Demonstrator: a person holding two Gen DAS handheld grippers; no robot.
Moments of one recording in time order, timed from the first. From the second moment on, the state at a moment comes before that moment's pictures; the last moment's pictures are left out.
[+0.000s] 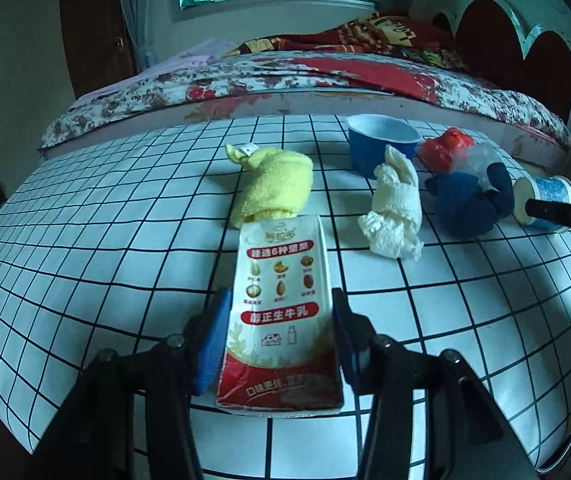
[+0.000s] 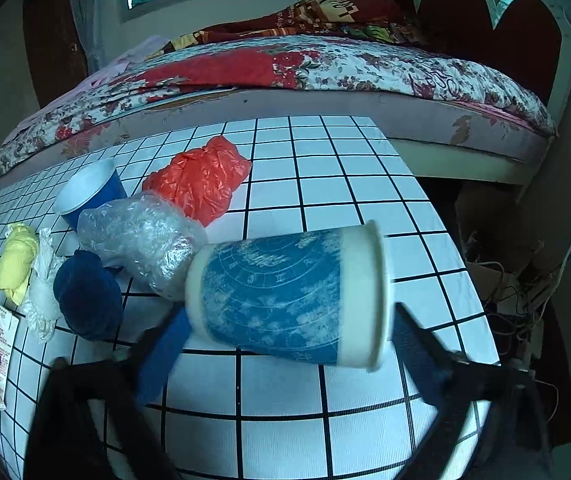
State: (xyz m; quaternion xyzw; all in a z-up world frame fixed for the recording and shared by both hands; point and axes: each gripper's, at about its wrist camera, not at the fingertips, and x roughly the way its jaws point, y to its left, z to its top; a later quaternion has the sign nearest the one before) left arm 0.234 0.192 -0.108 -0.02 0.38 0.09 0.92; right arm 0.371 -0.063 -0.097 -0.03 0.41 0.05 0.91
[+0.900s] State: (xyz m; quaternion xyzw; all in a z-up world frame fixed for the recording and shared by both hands) left arm 0.141 0.093 -0.049 0.01 0.31 -0.01 0.95; right arm 0.177 -0.155 -0.040 -0.01 0.29 0.15 0.95
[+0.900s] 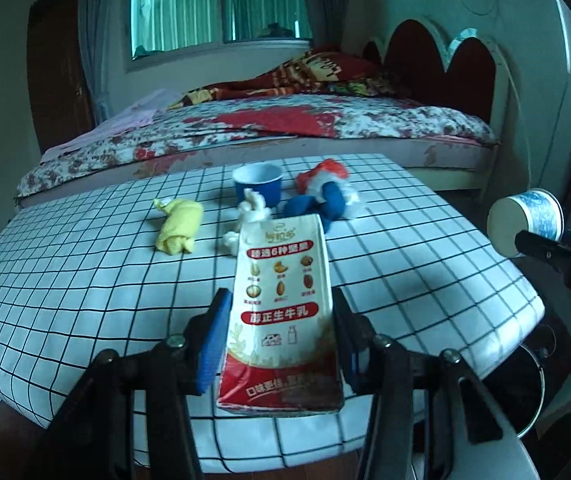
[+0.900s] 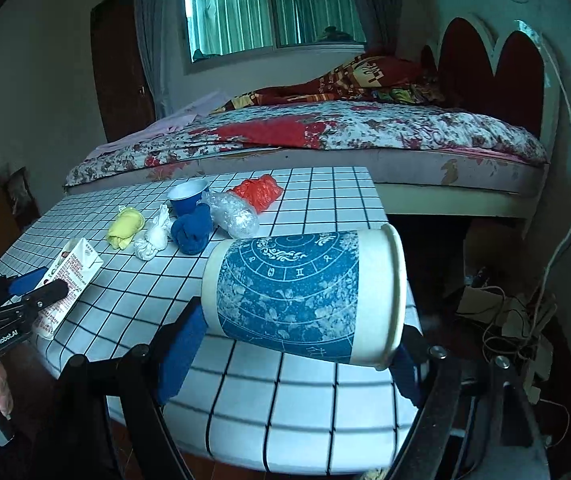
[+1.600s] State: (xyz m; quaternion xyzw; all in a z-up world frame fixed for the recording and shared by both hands) left arm 0.081 -0.034 -0.035 0.06 0.28 -0.15 0.95; right arm 0.084 -0.255 -0.023 0.01 0.28 0.09 0.96
